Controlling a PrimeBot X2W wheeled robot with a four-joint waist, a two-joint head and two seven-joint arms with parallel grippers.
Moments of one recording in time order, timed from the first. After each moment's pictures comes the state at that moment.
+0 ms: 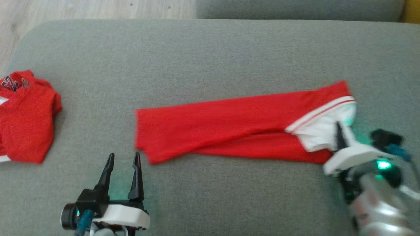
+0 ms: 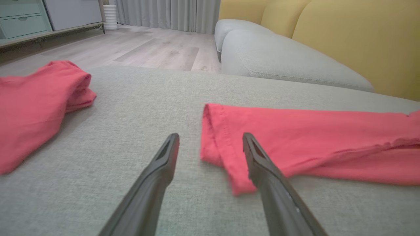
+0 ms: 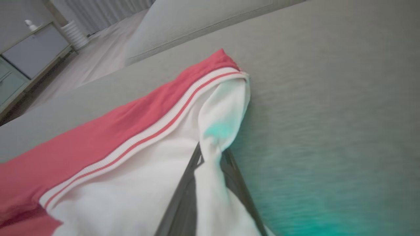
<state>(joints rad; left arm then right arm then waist) -0.05 0.05 -0.13 0.36 -0.20 -0.03 -0.25 -0.47 -0.08 -0.01 0.99 0.35 0.13 -0.23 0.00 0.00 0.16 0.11</state>
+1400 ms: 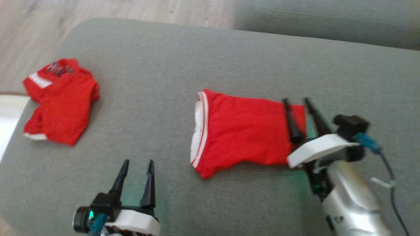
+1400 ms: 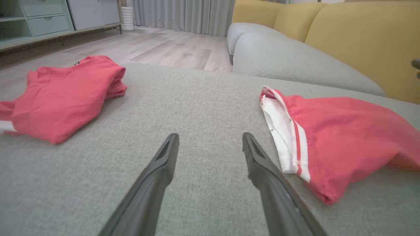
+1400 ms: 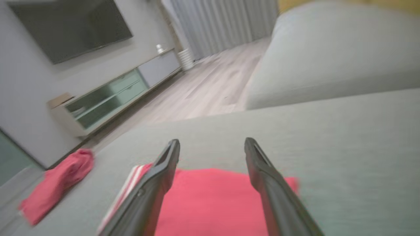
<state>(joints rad) -0.05 0.05 -0.22 0.39 -0.21 -0.03 -0.25 -0.41 -0.06 0.31 0.66 0.49 0.13 -0.25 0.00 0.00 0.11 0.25</state>
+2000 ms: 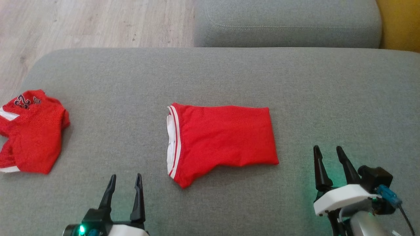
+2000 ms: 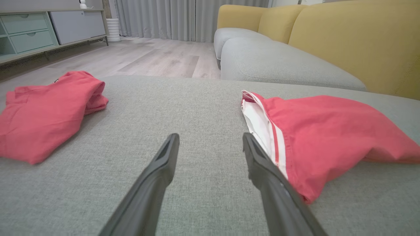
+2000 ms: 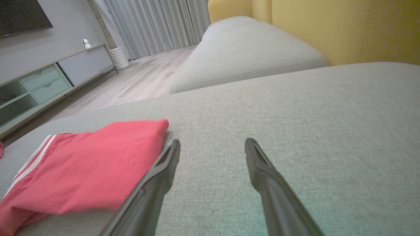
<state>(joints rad) 0.04 0.05 -0.14 0.35 -0.16 0.00 -0.25 -0.10 -0.05 0.04 0.52 0.24 0.13 -0.25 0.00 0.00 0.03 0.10</state>
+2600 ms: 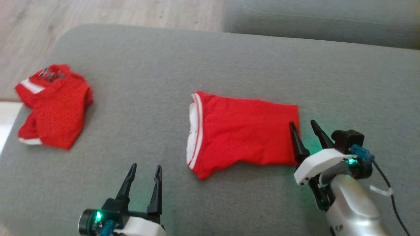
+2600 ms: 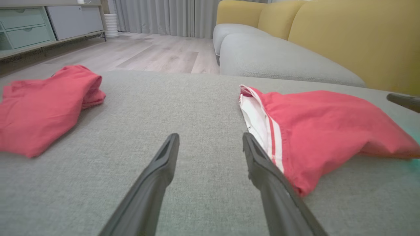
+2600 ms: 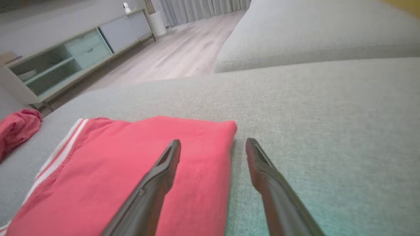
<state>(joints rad) -0.01 0.05 -0.23 0.34 -0.16 -0.02 -0.25 -0.36 -0.05 0.18 0.76 0.30 0.13 -0.24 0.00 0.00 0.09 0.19</state>
